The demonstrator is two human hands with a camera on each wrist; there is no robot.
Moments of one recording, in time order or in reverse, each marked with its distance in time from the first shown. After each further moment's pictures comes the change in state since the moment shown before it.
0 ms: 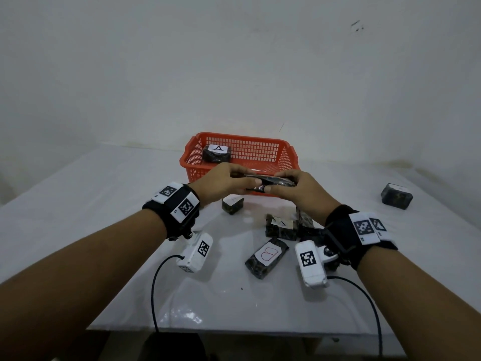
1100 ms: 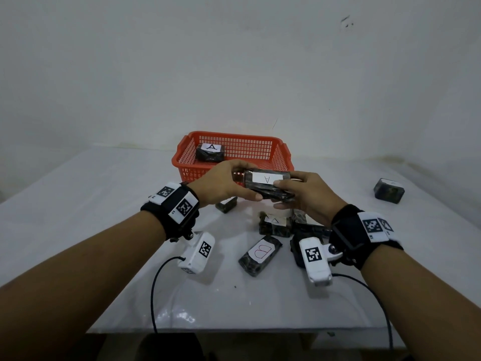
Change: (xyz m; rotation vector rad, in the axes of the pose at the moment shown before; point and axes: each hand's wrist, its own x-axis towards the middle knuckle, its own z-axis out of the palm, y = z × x) left_hand 0.001 0.007 0.013 0.036 -0.018 0.000; right_hand -0.017 -0.003 -0.014 0.428 -0.017 0.178
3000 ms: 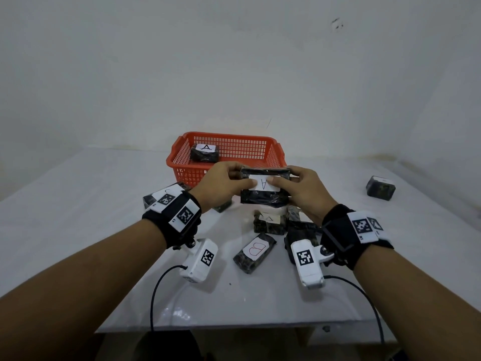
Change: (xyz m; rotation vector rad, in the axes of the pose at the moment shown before) left_hand 0.001 -0.003 0.018 -0.032 0.133 0.076; right_hand -0.008 0.001 0.003 -0.090 0.127 -0.155
